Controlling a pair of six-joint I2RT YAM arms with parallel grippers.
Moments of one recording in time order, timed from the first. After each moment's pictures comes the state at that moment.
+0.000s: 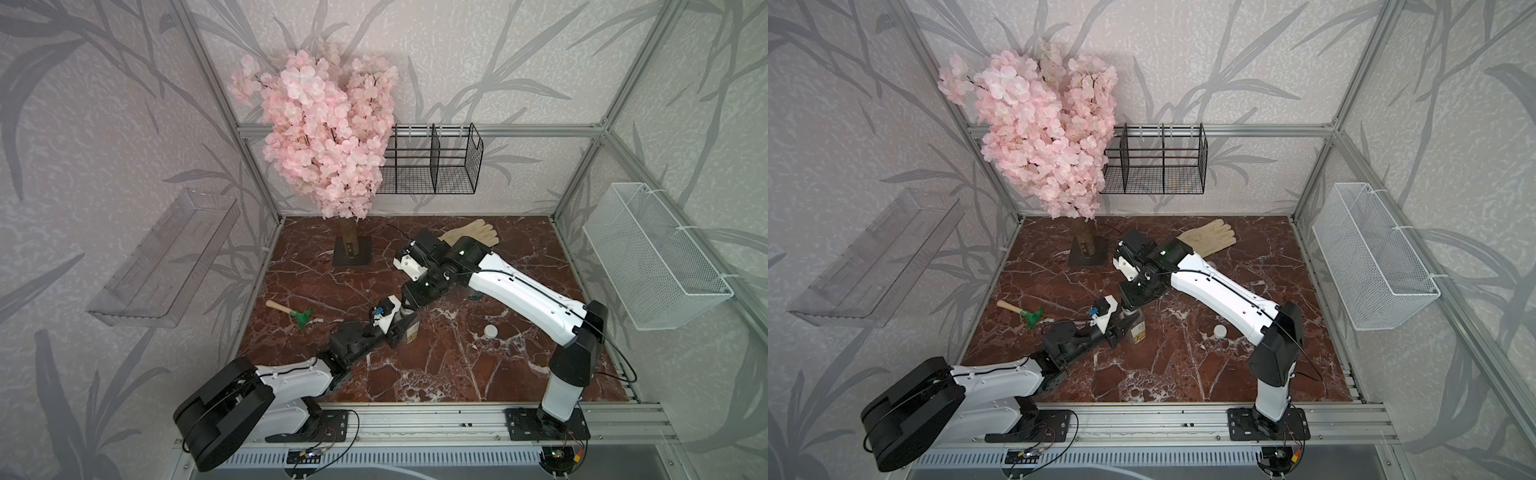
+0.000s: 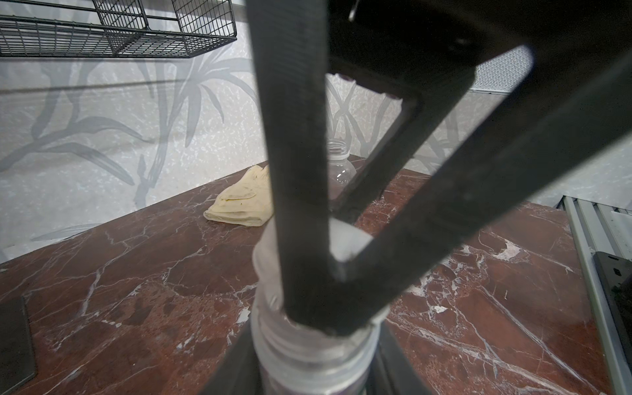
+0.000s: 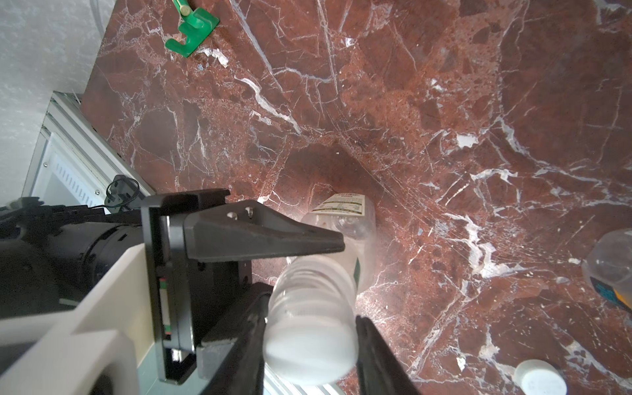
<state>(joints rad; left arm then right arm) -0.75 1.22 0.20 0.97 0.14 0.01 0.89 1.81 1.87 -1.21 -0.20 0.32</state>
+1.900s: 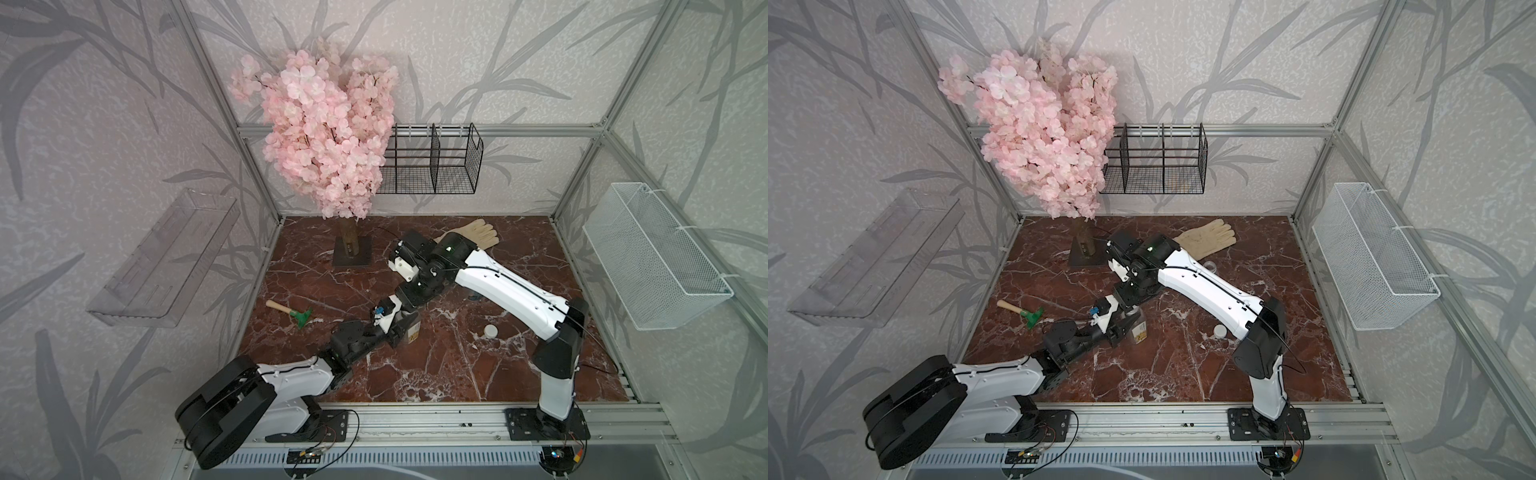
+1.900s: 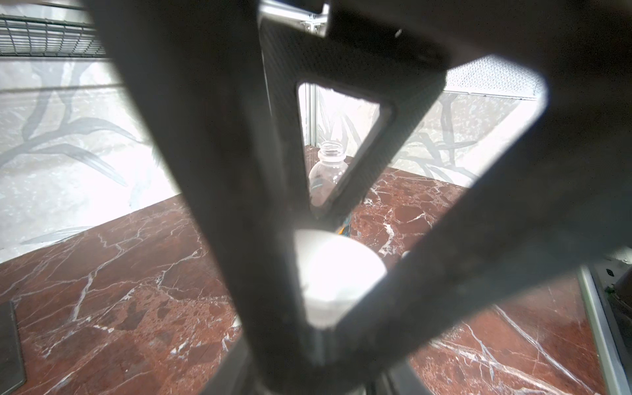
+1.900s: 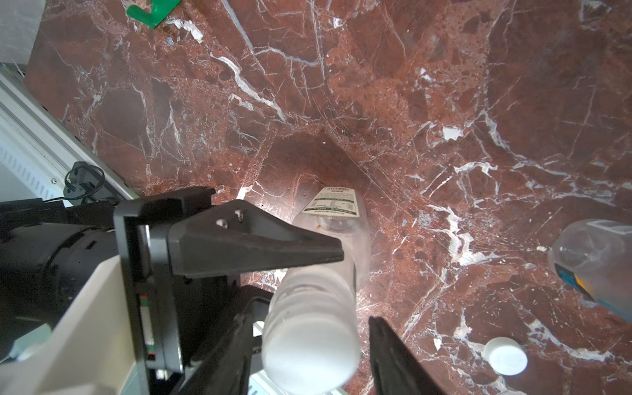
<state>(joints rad) -0.75 1.23 0.21 0.98 0.15 0.01 0.92 1.92 2.02 -1.34 -0.14 0.30</state>
